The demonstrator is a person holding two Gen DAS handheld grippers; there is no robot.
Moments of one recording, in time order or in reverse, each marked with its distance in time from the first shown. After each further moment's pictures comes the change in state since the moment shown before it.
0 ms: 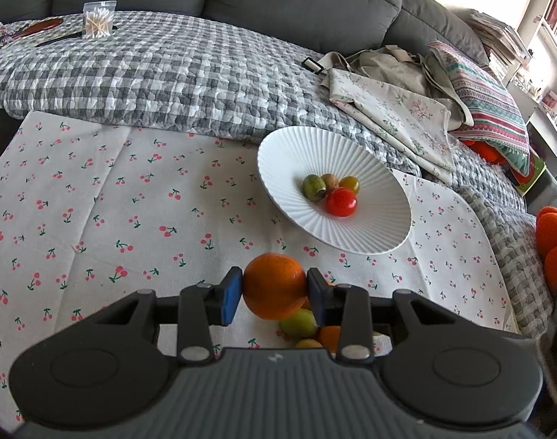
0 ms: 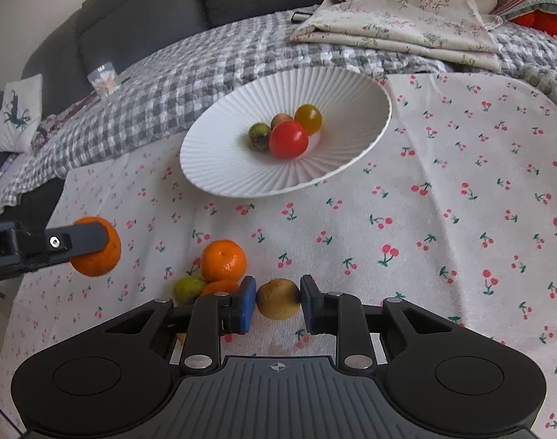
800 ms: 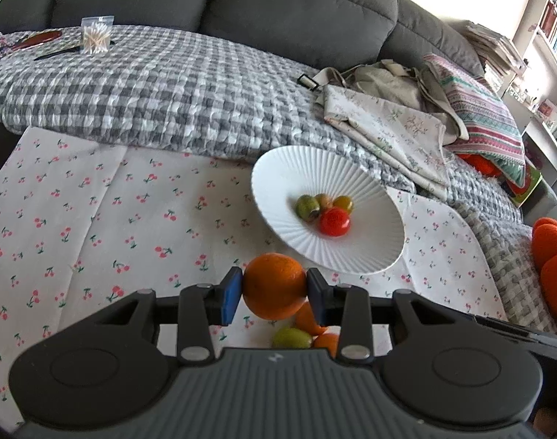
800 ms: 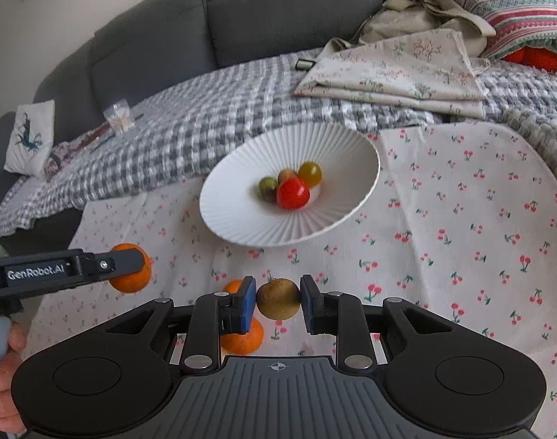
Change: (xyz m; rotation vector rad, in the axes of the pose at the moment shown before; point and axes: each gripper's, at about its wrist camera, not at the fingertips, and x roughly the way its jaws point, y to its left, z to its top) left arm -0.005 -0.006 0.009 0.003 -0.054 -0.013; right arm -0.047 0.003 0.015 -0.012 -0.114 0.010
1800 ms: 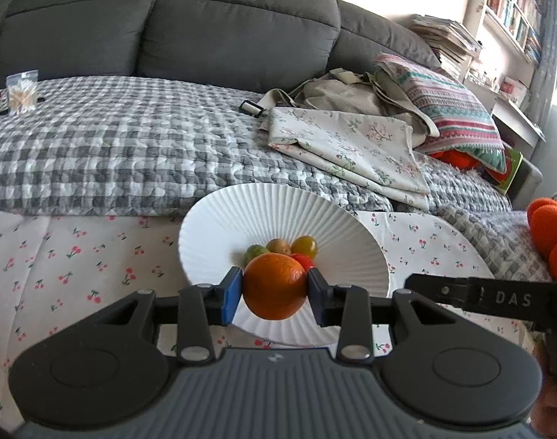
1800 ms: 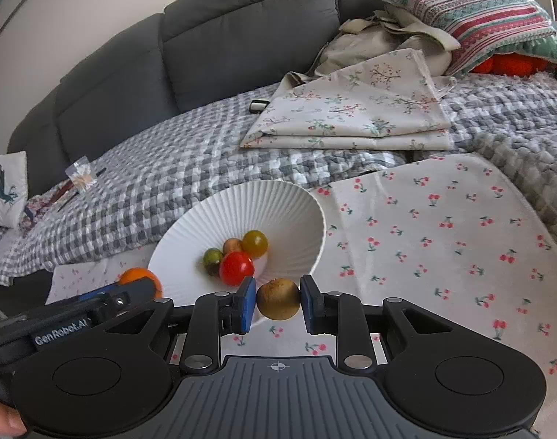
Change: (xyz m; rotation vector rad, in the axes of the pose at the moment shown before) left arm 0.068 -0.043 0.017 0.189 -0.112 -0.073; right arm 0.029 -0.047 0.043 0.090 -0.089 -0.043
